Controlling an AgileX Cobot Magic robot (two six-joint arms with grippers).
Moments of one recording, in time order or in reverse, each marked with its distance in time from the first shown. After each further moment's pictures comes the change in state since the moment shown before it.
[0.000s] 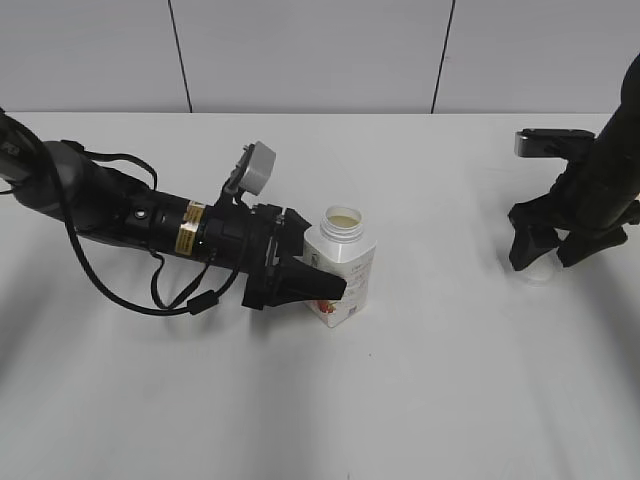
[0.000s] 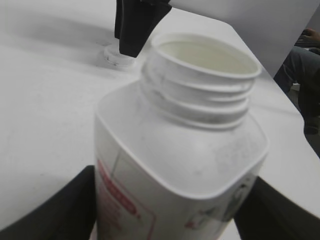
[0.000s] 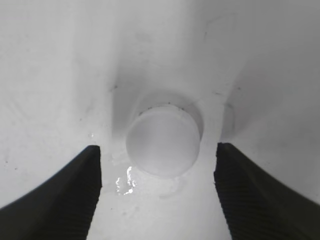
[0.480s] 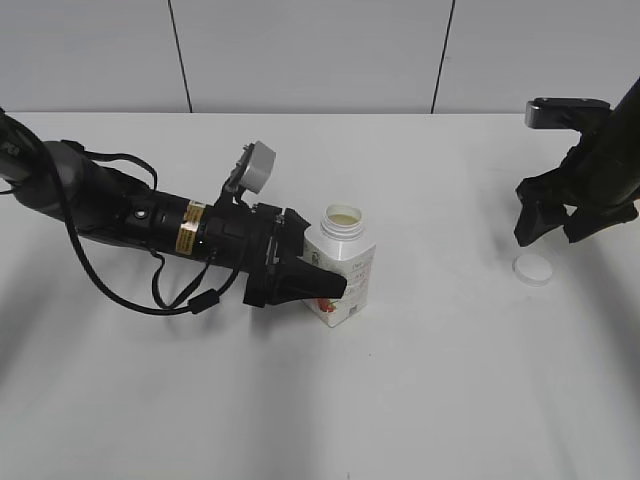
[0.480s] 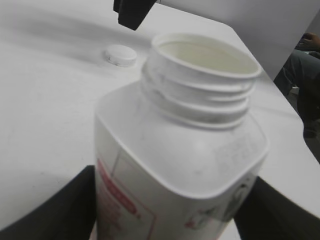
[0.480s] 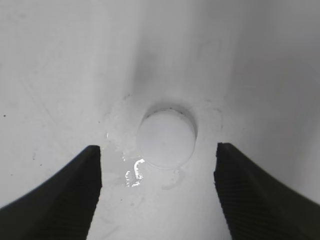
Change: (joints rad) left arm 0.000 0.000 0.000 -0.003 0.000 -0.020; right arm 0.000 -0.084 0.000 0.004 0.001 0.001
